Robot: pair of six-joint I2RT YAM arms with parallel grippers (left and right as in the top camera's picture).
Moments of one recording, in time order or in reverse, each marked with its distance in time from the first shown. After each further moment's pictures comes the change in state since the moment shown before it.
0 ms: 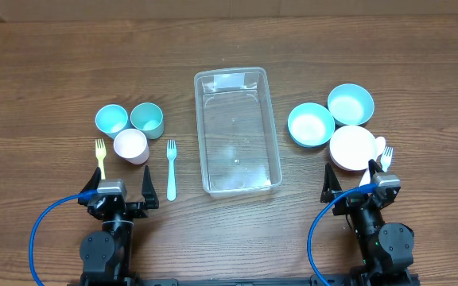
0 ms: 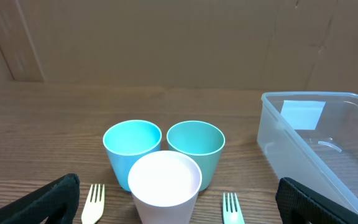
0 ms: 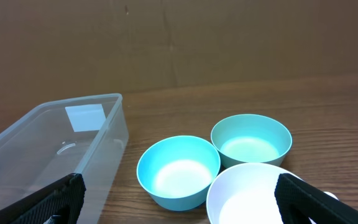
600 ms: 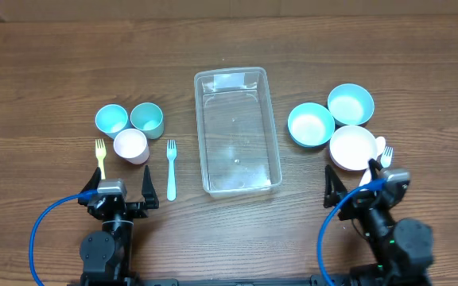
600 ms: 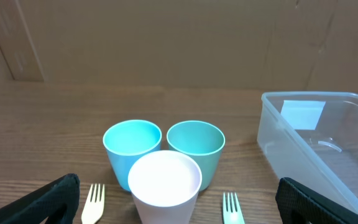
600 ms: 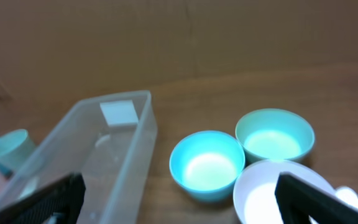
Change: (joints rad) left arm 0.000 0.000 0.000 -0.001 0.000 0.000; right arm 0.000 0.154 0.304 -0.231 -0.093 0.053
